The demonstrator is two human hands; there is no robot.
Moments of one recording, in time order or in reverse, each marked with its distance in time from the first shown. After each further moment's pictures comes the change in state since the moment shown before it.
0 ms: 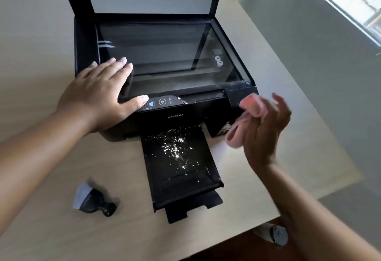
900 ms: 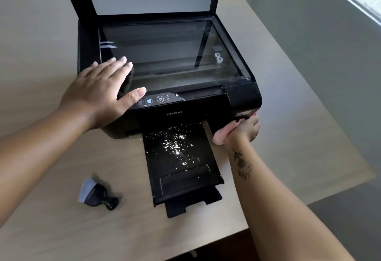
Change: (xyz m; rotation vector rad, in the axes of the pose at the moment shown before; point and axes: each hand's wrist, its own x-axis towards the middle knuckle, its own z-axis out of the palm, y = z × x) left_hand -0.001 0.003 0.001 0.010 0.002 -0.001; right_hand 0.005 0.004 0.059 0.538 0.301 1.270
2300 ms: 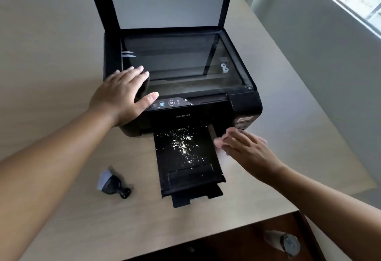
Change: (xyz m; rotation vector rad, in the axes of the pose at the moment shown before) left_hand -0.003 0.005 -0.001 -0.066 0.038 -0.010; right_hand 0.015 -0.029 -0.097 -1.342 -1.032 -2.045
